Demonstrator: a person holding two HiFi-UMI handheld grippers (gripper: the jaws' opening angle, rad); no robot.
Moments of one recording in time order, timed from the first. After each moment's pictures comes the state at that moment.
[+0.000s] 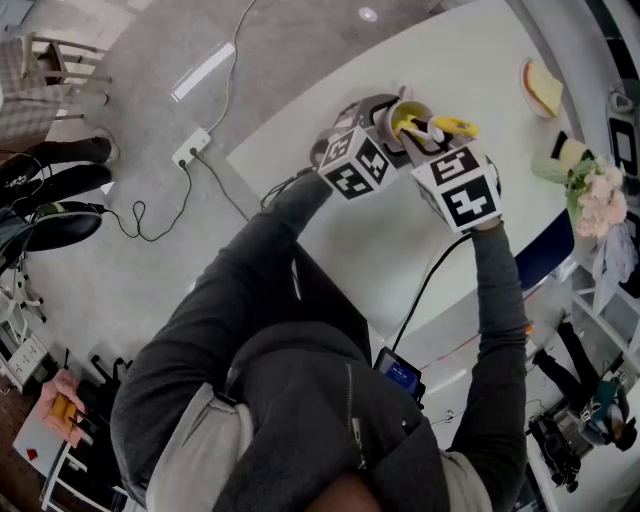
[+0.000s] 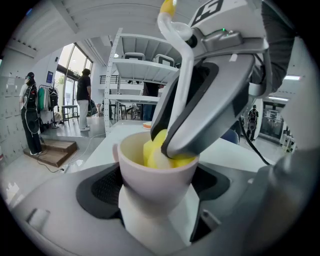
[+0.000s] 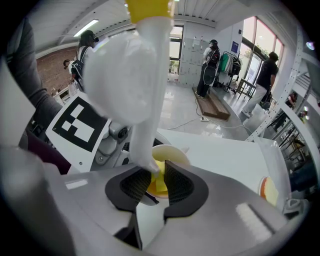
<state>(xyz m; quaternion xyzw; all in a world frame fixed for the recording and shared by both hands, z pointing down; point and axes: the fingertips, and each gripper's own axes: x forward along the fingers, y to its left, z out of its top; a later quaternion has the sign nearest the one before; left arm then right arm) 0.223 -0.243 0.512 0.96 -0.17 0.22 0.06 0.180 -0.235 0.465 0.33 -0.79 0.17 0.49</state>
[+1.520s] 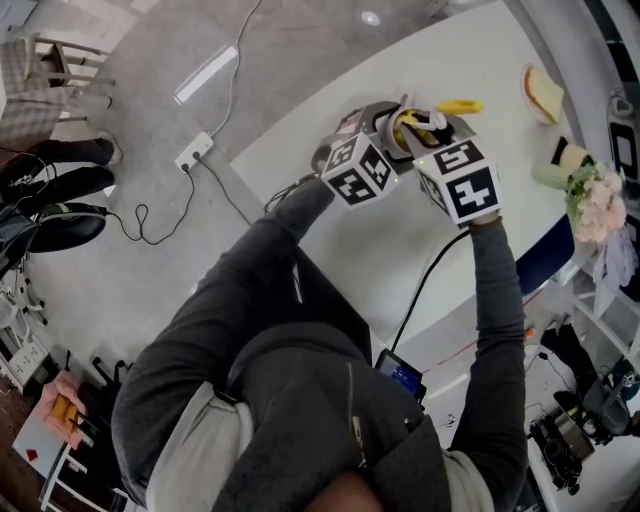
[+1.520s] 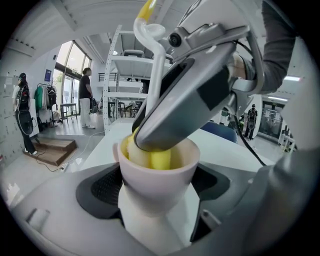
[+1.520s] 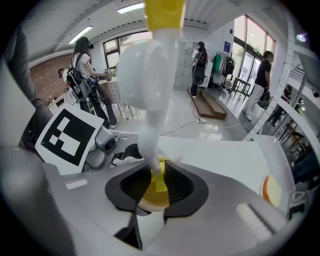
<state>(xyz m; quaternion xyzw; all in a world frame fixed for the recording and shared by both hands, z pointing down) 0.220 -0.243 0.513 0.96 -0.16 0.23 0.07 0.177 -0.259 0.461 0.35 -0.79 0.19 0.46</state>
